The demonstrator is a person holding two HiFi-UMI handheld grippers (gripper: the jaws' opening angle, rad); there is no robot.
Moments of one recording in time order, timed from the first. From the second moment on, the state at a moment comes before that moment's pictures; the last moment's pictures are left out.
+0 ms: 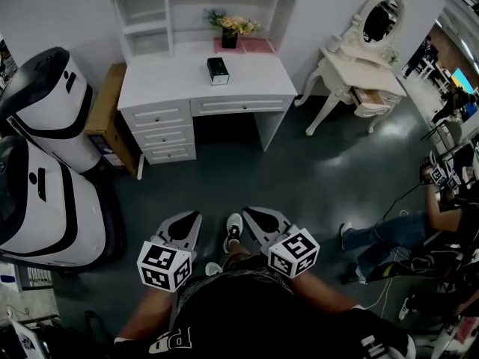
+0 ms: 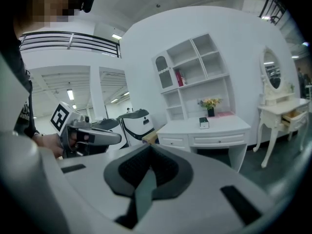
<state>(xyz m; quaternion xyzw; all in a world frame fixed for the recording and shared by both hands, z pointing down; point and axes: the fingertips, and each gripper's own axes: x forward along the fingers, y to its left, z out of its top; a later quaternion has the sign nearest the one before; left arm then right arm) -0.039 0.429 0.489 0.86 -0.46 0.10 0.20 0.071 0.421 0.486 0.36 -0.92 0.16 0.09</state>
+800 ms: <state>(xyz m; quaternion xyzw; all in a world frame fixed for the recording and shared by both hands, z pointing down) -0.050 0.341 0.482 0.85 -0.48 0.10 0.20 0.062 0.320 0.484 0.35 -0.92 0.16 0.07</state>
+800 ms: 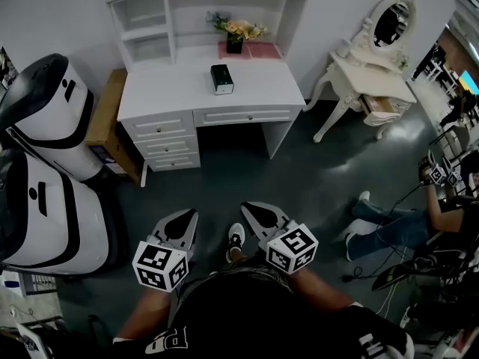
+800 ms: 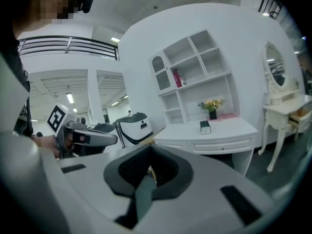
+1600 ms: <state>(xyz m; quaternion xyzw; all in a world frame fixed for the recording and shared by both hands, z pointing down) -0.031 0.207 0.480 0.85 -0.48 0.11 0.19 0.071 0.186 0.492 0.33 -0.92 0.18 0.07</state>
